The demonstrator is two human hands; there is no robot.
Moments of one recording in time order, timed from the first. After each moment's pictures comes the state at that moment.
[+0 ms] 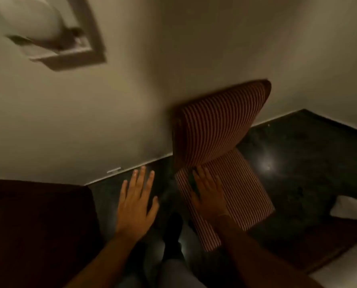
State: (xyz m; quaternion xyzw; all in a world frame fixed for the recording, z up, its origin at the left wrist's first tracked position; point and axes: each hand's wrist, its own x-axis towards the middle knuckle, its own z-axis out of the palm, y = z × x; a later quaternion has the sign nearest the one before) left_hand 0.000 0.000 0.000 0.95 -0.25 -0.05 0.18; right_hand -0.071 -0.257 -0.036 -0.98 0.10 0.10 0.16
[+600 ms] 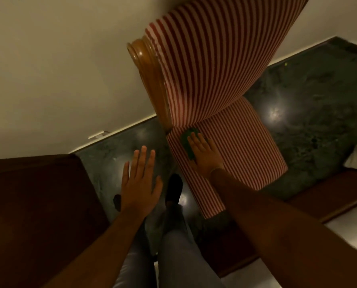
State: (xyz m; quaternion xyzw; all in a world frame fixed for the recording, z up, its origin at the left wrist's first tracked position) left_hand -0.033 -0.055 -0.142 0.96 -0.23 -0.16 0.08; right_hand -0.058 -0.325 -0.205 -0.93 0.06 0.33 0.13
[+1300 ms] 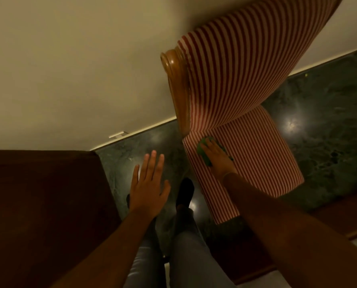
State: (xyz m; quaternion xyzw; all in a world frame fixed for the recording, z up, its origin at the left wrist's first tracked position) left_hand -0.036 -0.029 -0.129 0.96 -0.21 -0.18 0.06; right_hand -0.046 -0.323 -0.191 -0.92 0.05 0.31 0.24
